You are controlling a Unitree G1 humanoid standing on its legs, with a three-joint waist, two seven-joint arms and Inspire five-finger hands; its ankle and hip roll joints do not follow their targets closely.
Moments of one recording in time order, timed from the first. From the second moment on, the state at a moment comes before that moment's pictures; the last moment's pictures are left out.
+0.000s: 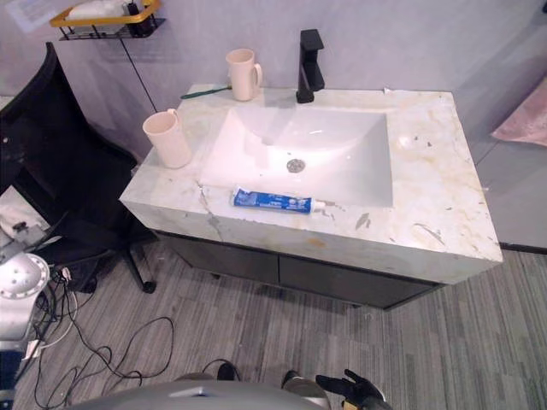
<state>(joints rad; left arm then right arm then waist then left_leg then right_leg) -0.03 0.68 0.15 -0.18 0.15 -0.23 0.82 0.07 -0.28 0.07 1.25 0.46 -0.03 -0.03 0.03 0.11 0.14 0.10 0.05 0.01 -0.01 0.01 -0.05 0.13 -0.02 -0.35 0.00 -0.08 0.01</state>
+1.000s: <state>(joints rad) -0.62 1.22 -0.29 -0.25 -0.39 0.03 -0.25 -0.04 -0.32 0.13 1.32 0.32 0.02 -0.07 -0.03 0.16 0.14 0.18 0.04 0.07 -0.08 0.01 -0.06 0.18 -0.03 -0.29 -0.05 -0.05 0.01</state>
